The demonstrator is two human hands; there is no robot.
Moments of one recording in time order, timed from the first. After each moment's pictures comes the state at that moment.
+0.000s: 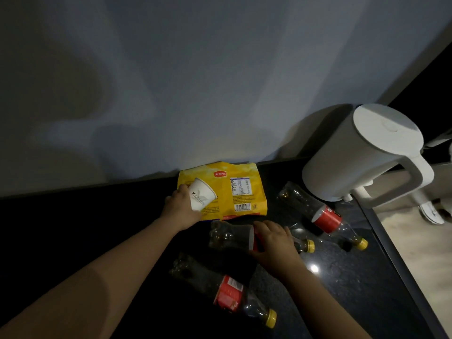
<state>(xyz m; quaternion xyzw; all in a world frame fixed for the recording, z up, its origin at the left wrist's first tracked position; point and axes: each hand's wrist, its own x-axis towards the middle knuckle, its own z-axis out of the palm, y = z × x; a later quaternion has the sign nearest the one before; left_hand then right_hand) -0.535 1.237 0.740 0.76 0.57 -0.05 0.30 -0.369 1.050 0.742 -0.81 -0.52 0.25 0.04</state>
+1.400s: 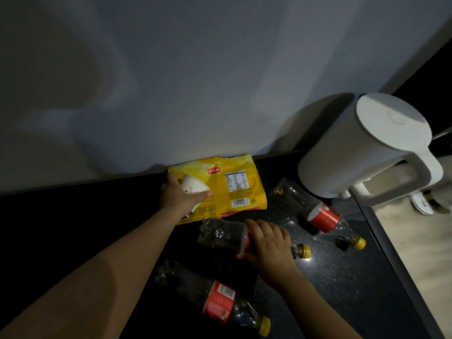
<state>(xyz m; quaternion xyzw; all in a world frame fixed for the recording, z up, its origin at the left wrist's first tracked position) -0.498 1.256 0.707 0.64 0.65 0.06 0.41 -0.362 1.047 0.717 -0.82 -0.54 0.19 0.06</state>
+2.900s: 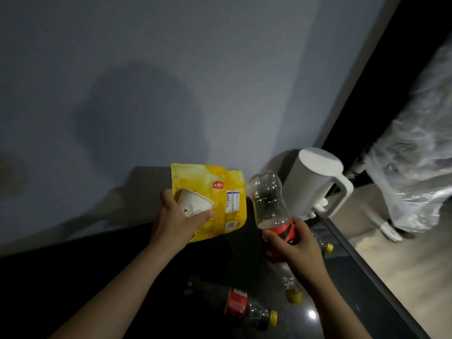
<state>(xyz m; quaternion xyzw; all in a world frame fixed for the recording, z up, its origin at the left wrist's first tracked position) -0.594 1.171 0.912 0.73 0.50 0.25 0.39 -0.432 0.986 0.899 -0.75 -0.28 0.24 0.55</state>
